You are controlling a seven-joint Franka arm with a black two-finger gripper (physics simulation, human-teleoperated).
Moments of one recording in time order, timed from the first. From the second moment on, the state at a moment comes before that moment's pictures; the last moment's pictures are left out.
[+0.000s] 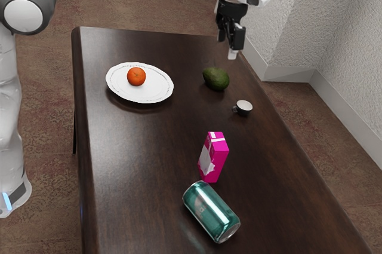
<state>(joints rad) -0.04 0.02 0.05 -1.42 0.01 1.59 0.01</state>
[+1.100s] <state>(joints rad) -0.04 -0.39 0.18 -2.00 0.06 1.71 0.02</state>
